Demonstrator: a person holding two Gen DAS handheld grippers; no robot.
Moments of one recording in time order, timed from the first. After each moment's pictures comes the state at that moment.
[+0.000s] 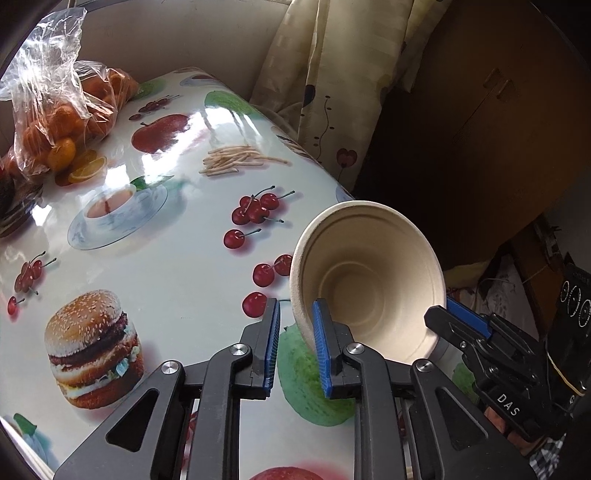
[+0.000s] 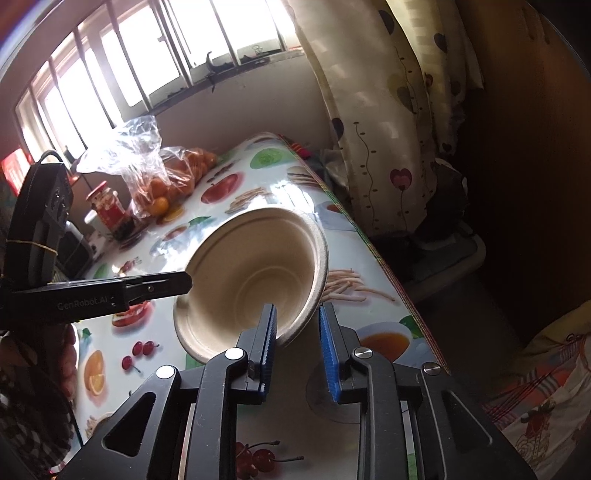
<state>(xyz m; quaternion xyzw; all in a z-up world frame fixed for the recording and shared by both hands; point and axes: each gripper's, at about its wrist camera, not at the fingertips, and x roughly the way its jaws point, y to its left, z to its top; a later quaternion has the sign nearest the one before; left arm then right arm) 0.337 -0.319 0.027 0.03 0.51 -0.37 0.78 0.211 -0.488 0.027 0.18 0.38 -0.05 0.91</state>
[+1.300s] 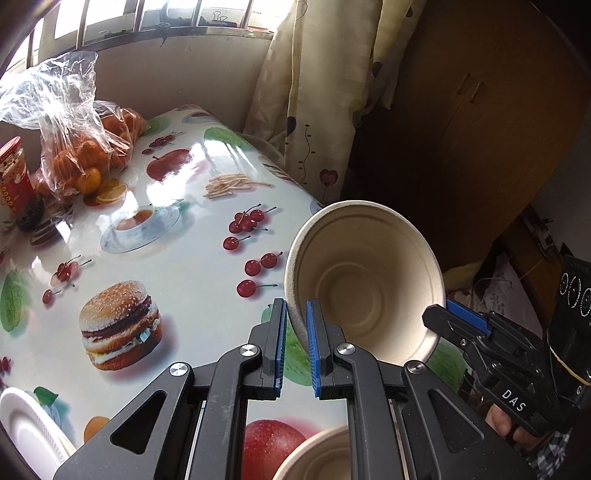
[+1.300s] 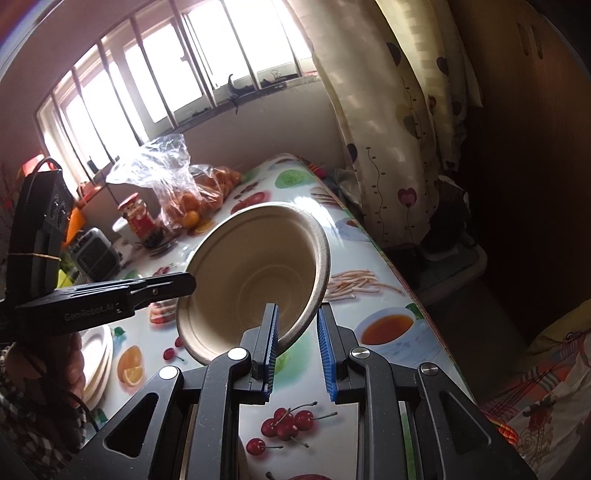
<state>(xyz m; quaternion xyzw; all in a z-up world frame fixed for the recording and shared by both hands) 0.288 -0.291 0.074 0.04 0.46 -0.37 0.81 0.166 -0.465 0.067 0.18 0.34 -0.03 0.92</state>
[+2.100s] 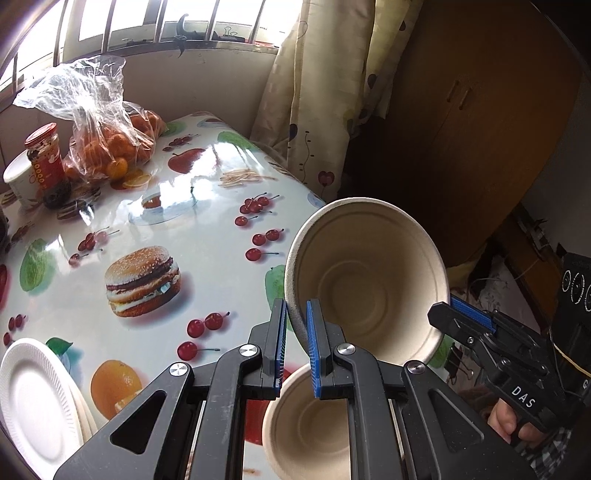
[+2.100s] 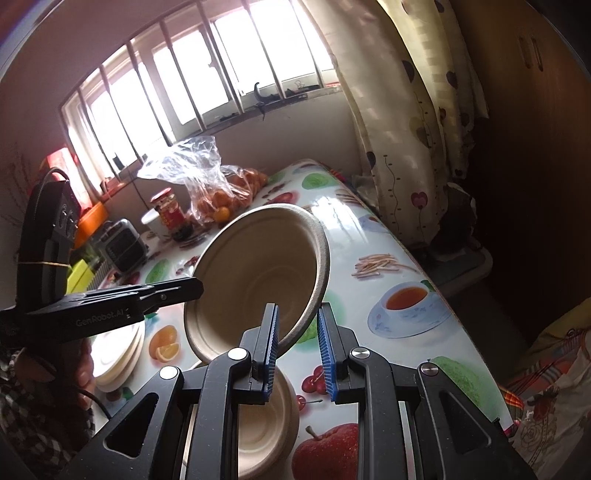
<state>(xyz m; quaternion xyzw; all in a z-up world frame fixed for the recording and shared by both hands) 0.237 -0.246 0.085 0.02 0.44 -0.37 0.82 0.118 -0.429 0.086 0.17 0.33 -0.01 0.93</state>
